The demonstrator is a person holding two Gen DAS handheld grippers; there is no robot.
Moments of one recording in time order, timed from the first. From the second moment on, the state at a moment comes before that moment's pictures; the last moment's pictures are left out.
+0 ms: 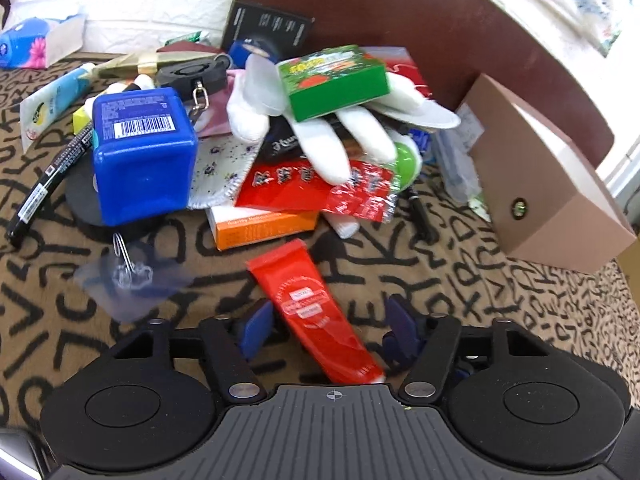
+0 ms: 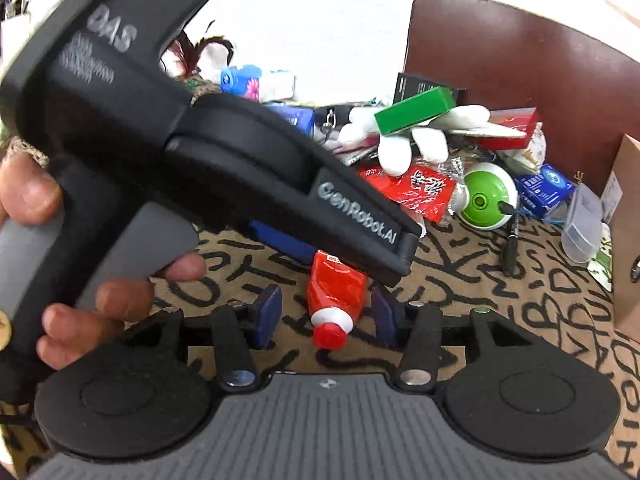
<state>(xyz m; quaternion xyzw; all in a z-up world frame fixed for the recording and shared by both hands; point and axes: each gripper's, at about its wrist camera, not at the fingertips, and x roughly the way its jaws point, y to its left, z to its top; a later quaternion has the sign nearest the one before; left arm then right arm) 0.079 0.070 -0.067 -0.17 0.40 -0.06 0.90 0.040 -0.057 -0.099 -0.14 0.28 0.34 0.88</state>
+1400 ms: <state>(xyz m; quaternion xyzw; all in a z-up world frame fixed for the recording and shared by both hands) 0.090 -0.053 -0.021 -0.06 0.40 -0.18 0.90 0.021 -0.164 -0.075 -0.03 0.27 0.26 0.93</state>
